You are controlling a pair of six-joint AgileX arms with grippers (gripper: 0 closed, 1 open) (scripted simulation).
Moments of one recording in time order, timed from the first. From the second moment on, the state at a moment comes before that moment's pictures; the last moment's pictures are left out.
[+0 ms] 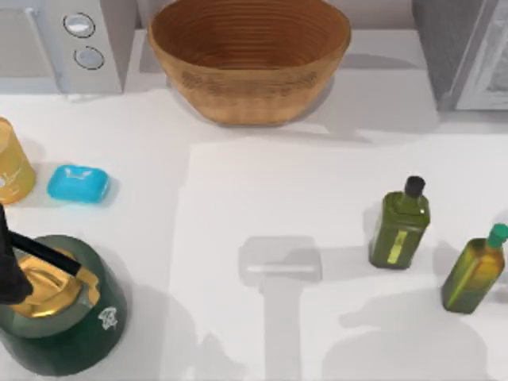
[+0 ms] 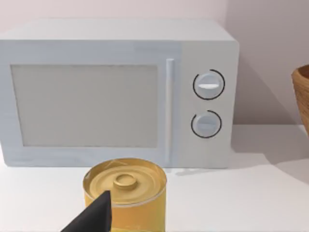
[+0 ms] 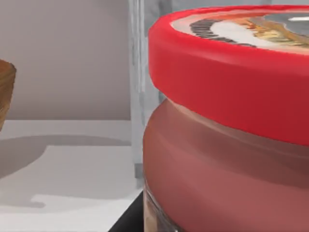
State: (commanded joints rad) left arm 0.00 0.00 0.00 0.00 0.00 0.00; right arm 0.00 0.00 0.00 0.00 0.00 0.00
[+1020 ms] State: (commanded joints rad) left arm 0.00 0.00 0.00 0.00 0.00 0.00; right arm 0.61 1.01 0.25 0.93 0.18 -0.13
